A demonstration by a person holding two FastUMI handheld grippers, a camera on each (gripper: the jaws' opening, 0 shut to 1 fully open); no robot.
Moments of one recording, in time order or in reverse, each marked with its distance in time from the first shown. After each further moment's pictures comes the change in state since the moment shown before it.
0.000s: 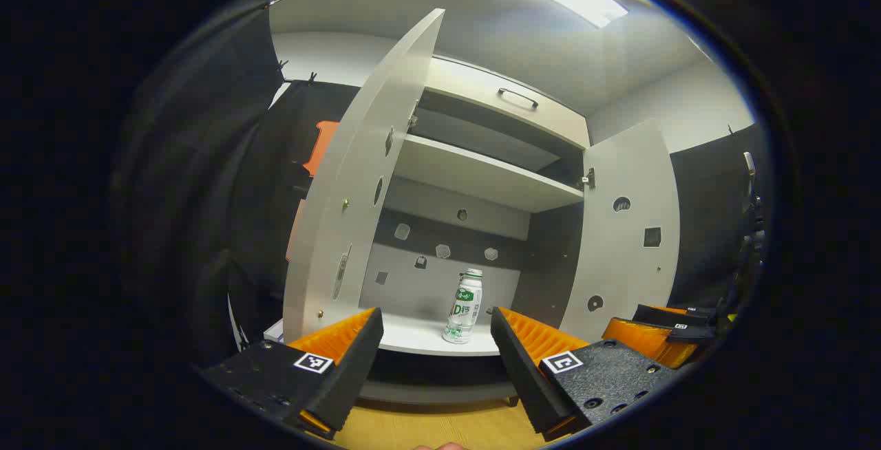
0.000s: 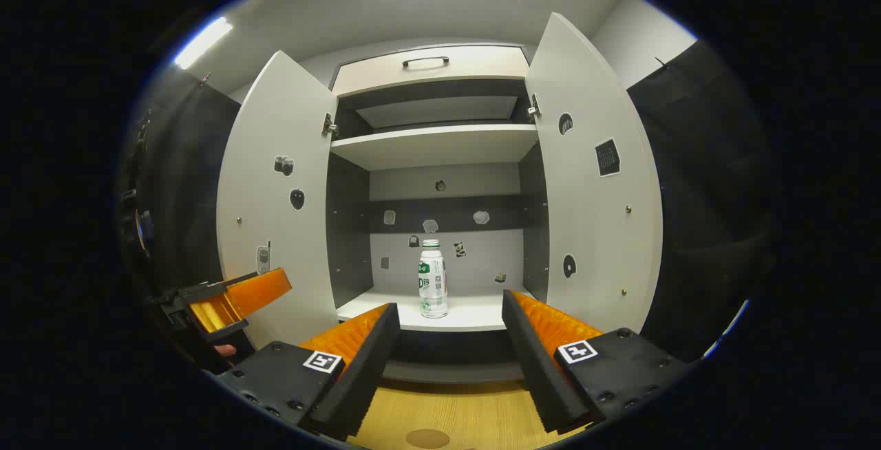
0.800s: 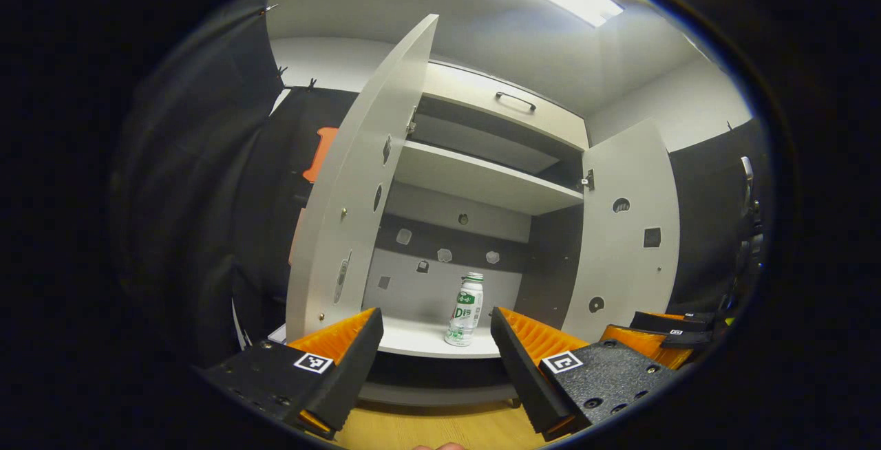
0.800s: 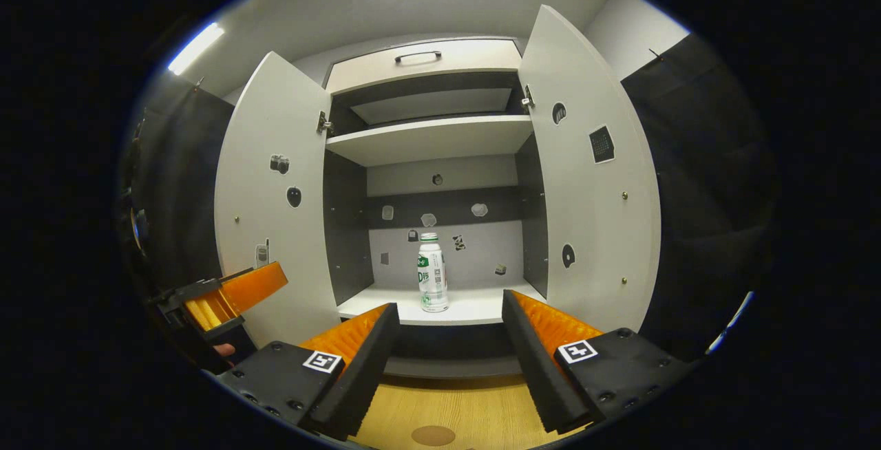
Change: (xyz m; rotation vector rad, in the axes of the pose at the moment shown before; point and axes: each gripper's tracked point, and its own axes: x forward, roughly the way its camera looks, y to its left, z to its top) left arm -0.006 0.000 0.004 0.020 -0.019 0.014; right arm 0.001 0.003 -0.007 0.020 0.020 0.001
